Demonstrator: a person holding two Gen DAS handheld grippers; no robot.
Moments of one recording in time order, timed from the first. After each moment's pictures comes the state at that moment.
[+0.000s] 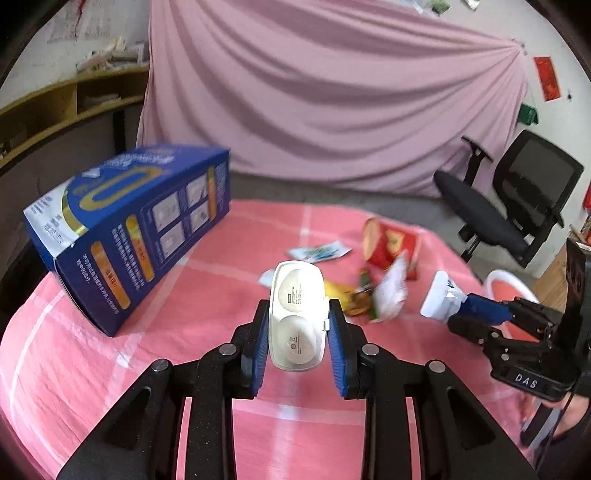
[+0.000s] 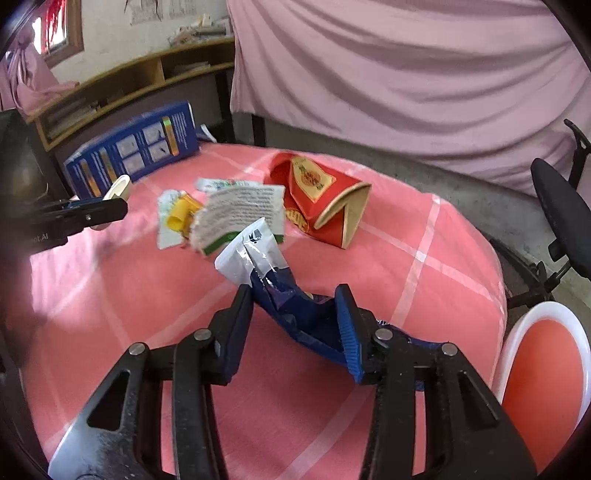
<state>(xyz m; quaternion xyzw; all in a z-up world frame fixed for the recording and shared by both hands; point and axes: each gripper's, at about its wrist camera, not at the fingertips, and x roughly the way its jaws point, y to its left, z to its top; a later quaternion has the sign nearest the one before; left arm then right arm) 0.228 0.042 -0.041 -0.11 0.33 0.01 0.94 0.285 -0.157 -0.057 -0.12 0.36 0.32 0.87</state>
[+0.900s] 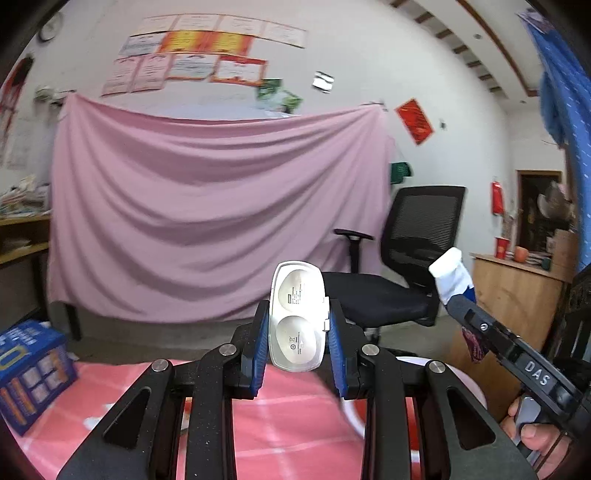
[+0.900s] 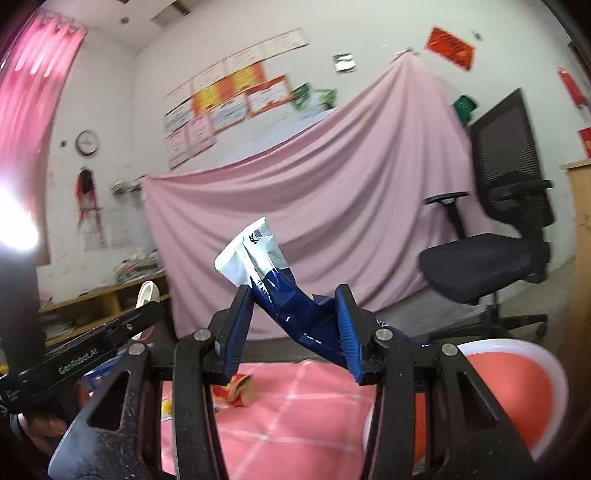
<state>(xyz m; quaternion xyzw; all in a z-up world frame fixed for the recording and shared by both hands) 0.221 -0.153 0.055 -0.03 0.07 -0.16 0.98 0.204 -0.344 0.033 0.14 0.03 0.16 0.98</state>
